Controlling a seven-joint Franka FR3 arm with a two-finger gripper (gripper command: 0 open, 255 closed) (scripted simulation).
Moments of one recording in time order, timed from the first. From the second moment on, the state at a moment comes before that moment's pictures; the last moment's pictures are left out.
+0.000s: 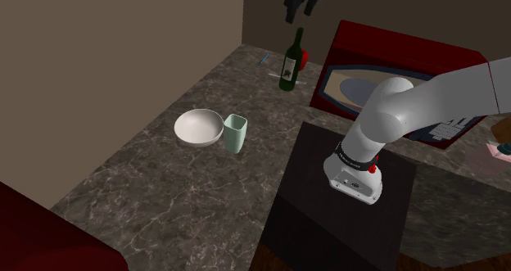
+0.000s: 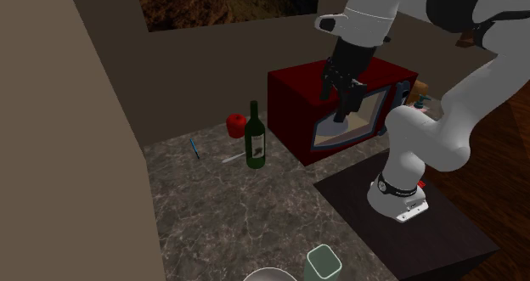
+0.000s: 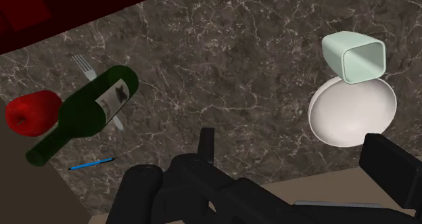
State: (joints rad) arm 0.02 -0.79 0.02 -2.29 -0.05 1.64 0.12
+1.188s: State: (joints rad) arm -0.08 -0.49 -0.28 -2.25 -0.16 1.91 -0.15
